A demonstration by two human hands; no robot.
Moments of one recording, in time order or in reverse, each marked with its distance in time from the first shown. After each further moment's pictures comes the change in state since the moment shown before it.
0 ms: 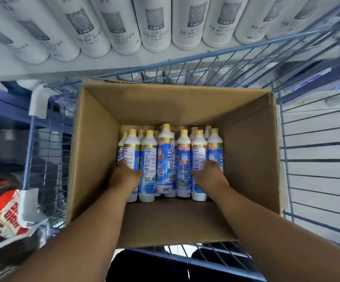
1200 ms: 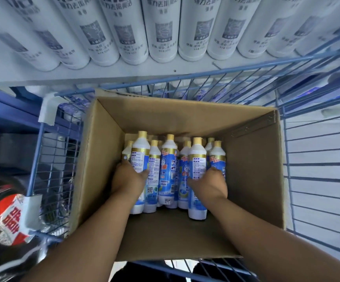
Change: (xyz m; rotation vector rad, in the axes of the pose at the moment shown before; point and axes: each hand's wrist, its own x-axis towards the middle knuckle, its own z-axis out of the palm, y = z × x) left_hand 0.002 0.001 -0.004 -0.034 0.152 0.169; right_hand -0.023 -0.019 0.002 0.084 0.204 0.052
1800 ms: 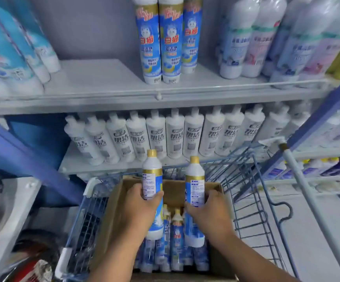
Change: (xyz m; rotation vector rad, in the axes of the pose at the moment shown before) left_hand -0.199 0.148 -0.173 -0.394 0.166 0.370; right_hand -0.153 -0.054 -0.218 0.255 0.298 -0.494
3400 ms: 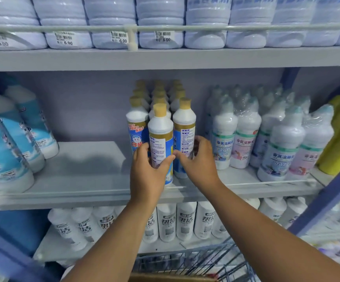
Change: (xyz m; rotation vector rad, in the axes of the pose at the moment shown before) left_hand 0.154 0.283 -0.022 -0.357 0.309 0.623; right_hand 0.234 -0.246 -0.151 0.386 0.264 -0.555
